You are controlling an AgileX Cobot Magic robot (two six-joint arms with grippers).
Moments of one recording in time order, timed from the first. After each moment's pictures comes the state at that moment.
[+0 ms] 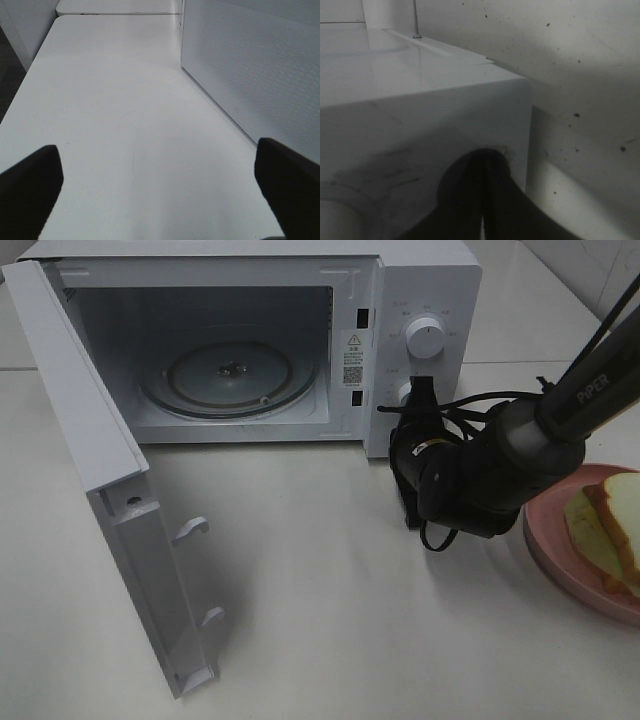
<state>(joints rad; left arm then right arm) 0.07 0.00 -0.50 -0.06 1.04 0.07 0.54 2.19 -0.94 0.70 -0.84 1.26</state>
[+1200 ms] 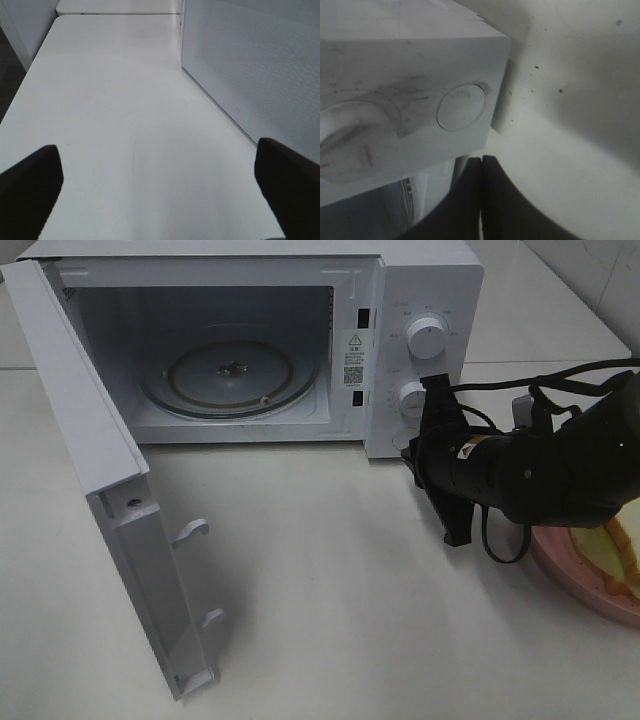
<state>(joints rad) 0.07 0.00 -0.50 -0.06 1.04 0.07 0.50 1.91 -0.70 0.41 -0.62 1.30</state>
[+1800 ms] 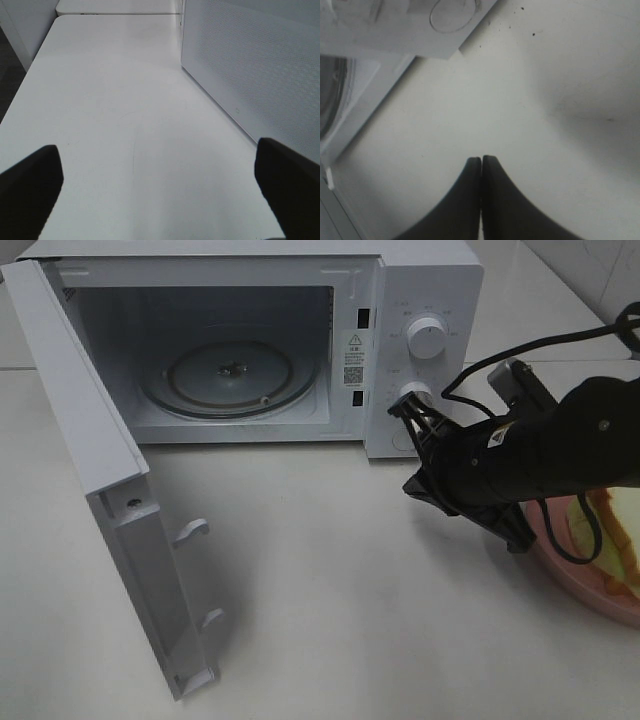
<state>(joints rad) 0.07 0.00 -0.50 -0.06 1.04 0.07 0.50 1.67 -0.67 0.38 -0.15 0.78</state>
